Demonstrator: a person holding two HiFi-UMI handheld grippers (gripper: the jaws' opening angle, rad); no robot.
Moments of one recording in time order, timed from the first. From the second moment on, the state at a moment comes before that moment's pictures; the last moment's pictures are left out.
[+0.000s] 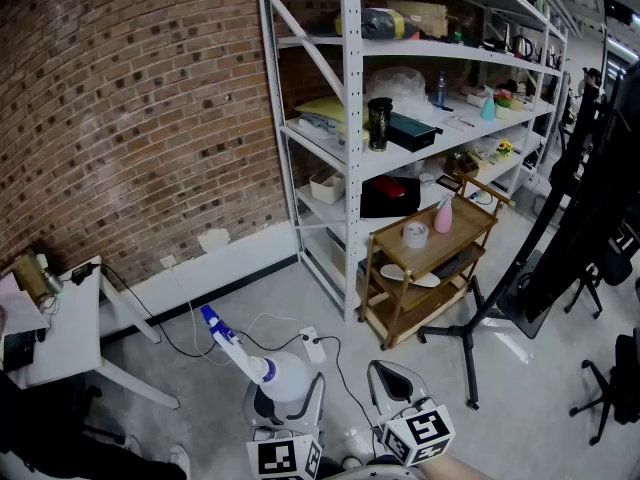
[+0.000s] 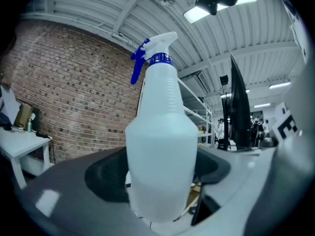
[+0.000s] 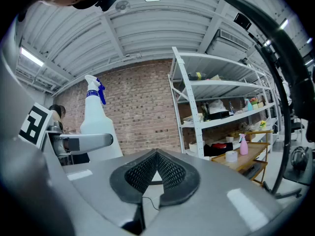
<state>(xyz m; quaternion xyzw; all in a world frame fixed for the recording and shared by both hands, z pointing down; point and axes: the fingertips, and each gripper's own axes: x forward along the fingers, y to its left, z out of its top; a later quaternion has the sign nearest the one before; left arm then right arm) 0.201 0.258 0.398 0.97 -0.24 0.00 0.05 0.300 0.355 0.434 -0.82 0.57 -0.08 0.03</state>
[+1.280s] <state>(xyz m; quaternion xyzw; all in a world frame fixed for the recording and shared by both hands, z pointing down) -0.040 0.033 0.406 0.85 -0.52 0.00 0.04 0.078 0.045 0.438 -0.59 0.81 -0.08 -0.02</state>
